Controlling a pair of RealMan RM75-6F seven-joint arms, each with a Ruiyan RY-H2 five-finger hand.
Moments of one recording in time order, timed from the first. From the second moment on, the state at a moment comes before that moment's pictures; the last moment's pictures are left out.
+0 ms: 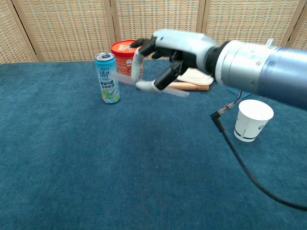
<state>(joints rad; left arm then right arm) -0.12 -0.97 -0.08 -1.69 1.40 1.39 -0.13 0.87 -1.54 0.32 -1.73 -1.08 0.91 -0.07</state>
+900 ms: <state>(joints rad) -0.11 -0.98 -0.07 -1.70 1.43 1.42 -0.11 0.58 -1.27 0.35 -1.66 -1.24 0.80 0.81</state>
